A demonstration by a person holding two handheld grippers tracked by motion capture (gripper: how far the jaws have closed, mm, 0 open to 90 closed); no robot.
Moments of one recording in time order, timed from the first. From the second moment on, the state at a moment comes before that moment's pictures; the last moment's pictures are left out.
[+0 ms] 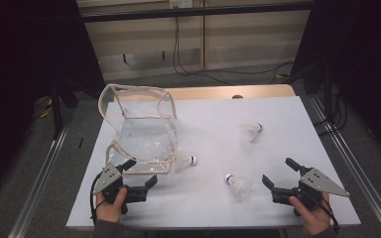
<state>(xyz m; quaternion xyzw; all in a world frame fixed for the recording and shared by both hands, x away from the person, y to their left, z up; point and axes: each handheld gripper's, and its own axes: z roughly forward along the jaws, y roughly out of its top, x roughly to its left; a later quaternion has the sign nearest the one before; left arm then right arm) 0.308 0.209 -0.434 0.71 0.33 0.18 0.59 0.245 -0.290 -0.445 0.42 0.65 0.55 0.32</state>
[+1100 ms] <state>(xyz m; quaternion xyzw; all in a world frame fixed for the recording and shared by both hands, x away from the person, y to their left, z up) 0.306 0.174 -0.436 0.76 0.29 0.15 0.57 0.242 -0.290 -0.444 0.41 0.65 0.55 0.32</state>
